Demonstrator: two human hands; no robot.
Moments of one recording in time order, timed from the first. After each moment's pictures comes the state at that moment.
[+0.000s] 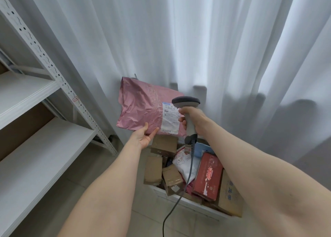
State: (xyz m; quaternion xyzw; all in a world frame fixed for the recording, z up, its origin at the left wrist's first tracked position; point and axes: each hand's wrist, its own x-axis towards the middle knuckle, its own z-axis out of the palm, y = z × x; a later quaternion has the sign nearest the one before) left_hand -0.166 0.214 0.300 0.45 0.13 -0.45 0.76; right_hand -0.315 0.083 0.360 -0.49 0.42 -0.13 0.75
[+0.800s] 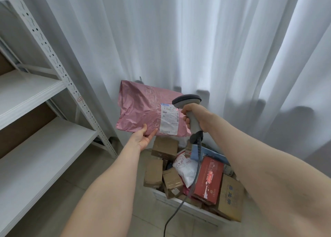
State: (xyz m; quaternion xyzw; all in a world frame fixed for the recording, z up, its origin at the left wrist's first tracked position) left_hand -0.161 0.238 0.310 0.43 0.11 -0.44 0.78; right_hand -0.315 0.093 0.393 -0.52 0.39 -0.06 0.75
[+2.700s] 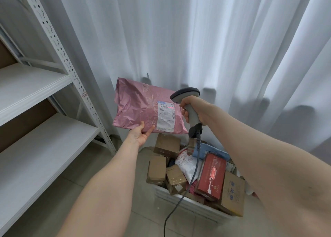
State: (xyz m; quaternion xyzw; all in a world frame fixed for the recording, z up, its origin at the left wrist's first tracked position) left_hand -0.121 0.283 0.301 0.43 0.11 -0.43 0.79; right_hand -0.281 0.140 0.414 -0.53 0.41 -0.05 0.75
